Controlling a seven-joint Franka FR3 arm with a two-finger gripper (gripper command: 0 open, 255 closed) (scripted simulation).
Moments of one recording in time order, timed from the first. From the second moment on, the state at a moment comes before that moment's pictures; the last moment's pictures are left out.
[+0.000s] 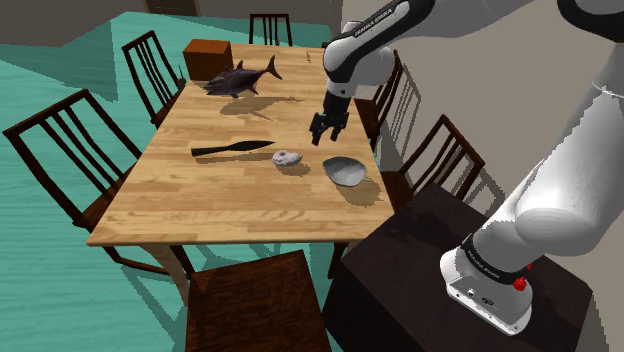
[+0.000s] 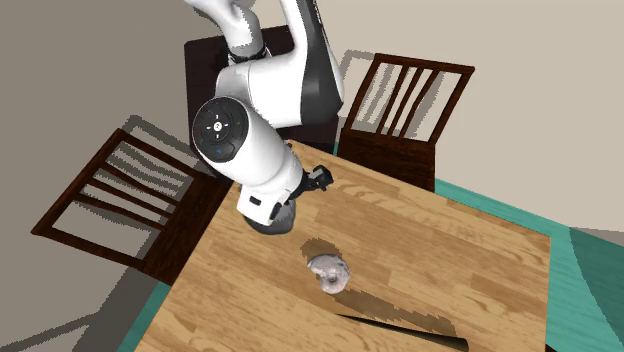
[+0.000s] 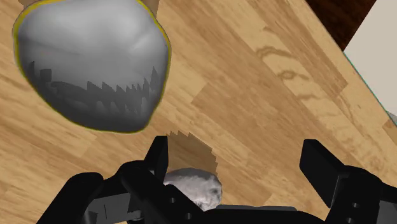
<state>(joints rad) 0.09 0.17 -0.05 -2.21 0.38 2.31 -0.29</state>
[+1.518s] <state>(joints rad) 0.09 0.69 0.02 -1.82 0.48 2.45 -0.40</state>
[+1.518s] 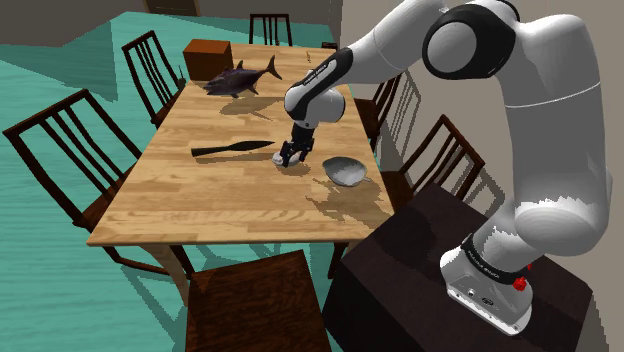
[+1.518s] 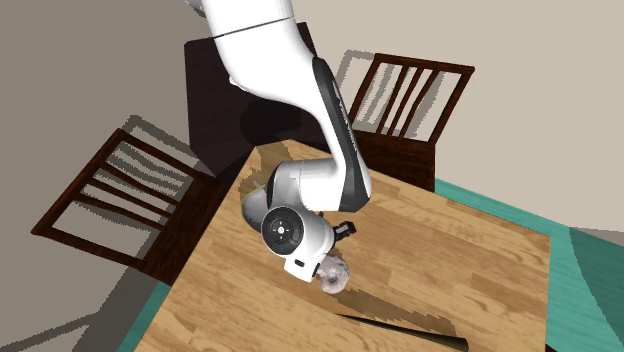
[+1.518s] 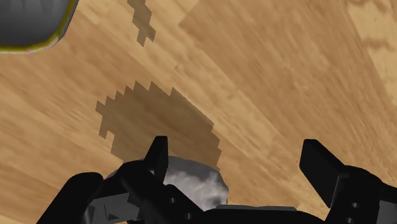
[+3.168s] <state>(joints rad) -0.01 0.82 0.08 -1.69 0.23 2.55 -1.03</state>
